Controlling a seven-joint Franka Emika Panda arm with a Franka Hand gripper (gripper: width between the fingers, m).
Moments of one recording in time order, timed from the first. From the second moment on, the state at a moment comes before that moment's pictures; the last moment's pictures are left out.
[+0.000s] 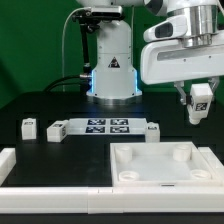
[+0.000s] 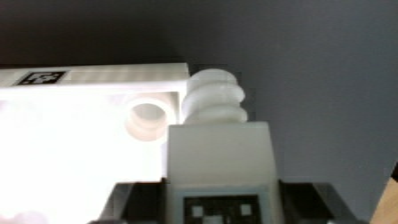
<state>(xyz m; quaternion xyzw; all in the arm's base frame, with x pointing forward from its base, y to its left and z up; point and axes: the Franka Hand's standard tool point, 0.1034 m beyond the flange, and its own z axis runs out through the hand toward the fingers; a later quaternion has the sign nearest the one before) 0.482 0.146 0.108 -1.00 -0.02 -0.07 0.05</state>
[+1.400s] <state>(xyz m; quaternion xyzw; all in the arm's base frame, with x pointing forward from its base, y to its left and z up) 0.556 0.125 0.093 -0.97 -0.09 -0.22 0.05</state>
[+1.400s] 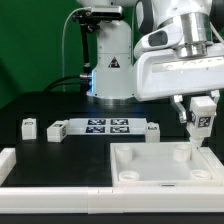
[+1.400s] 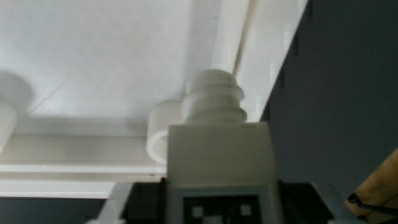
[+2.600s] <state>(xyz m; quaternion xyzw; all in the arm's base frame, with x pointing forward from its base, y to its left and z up) 0.606 0.107 0.061 -0.95 -0.11 -0.27 0.04</state>
